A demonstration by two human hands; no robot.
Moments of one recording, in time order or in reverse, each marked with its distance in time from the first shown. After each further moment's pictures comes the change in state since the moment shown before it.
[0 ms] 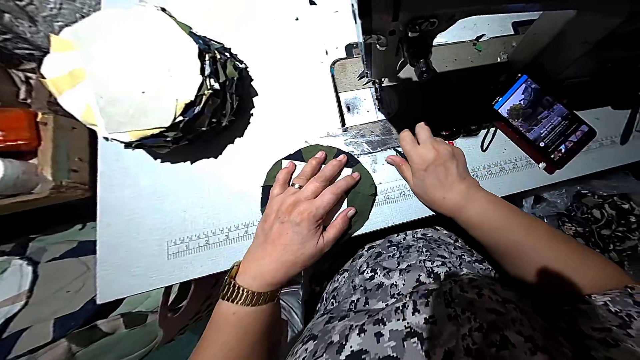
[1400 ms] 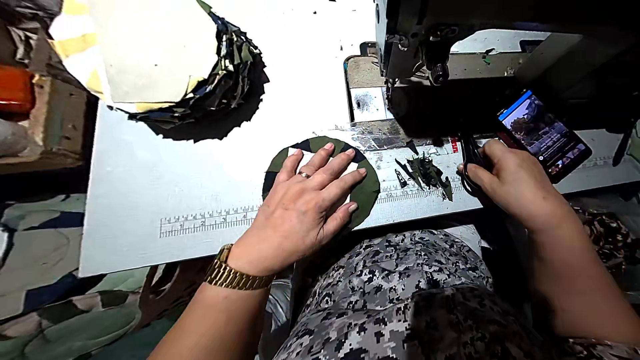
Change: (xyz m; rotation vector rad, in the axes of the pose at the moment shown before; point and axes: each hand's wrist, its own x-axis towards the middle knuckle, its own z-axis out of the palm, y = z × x) left_hand 0.002 -0.001 -0.001 0.001 -0.027 0.053; right_hand -0.043 0.064 -0.068 0.129 -0.271 0.348
